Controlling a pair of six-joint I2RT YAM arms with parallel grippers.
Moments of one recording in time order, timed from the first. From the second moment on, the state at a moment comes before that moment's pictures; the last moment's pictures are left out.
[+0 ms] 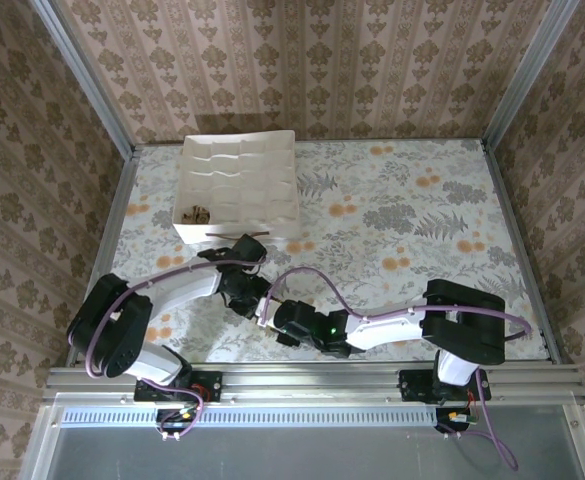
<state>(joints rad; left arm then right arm) -0.69 1.45 0.74 -0.62 0.39 -1.46 1.24 1.68 0.76 0.16 0.36 -0.12</state>
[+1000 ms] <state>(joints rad) -0.69 1.35 0.62 -0.30 0.39 -1.54 0.86 1.64 0.61 0.34 -0.27 0.19</state>
